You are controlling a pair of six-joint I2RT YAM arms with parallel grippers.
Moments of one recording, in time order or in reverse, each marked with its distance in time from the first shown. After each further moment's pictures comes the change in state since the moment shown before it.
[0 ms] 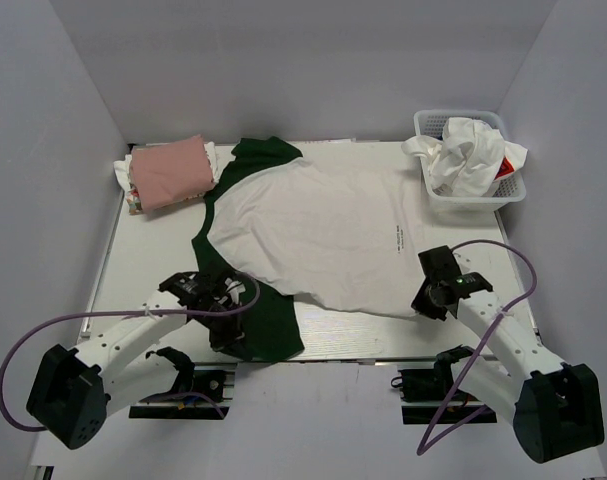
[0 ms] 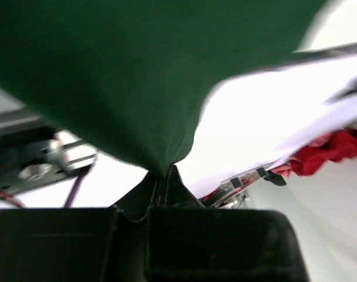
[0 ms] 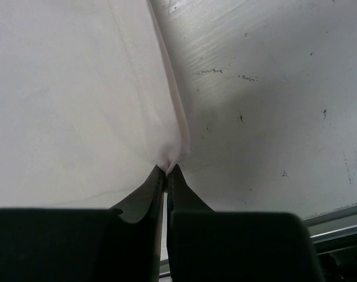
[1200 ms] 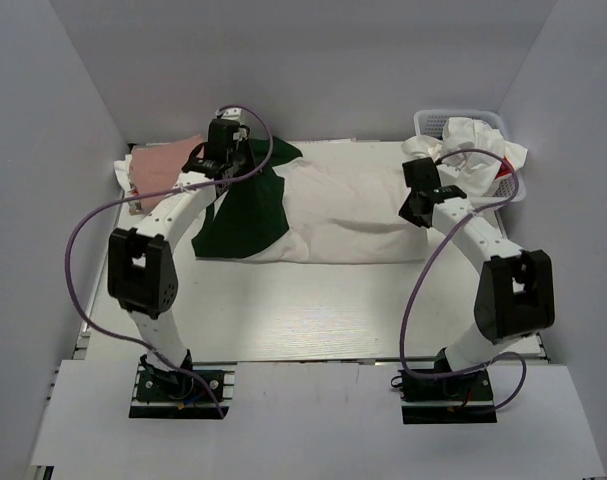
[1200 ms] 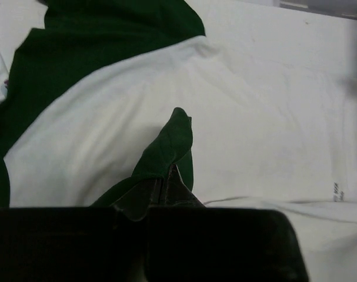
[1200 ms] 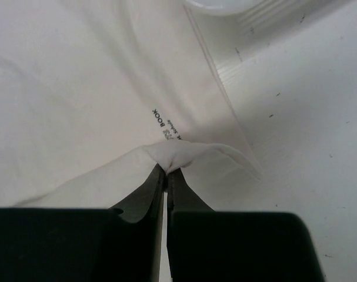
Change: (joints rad) left arm 0.267 0.775 1.018 0.657 -0.495 0.353; right arm -0.037 0.612 0.674 0.196 0.183 -0.075
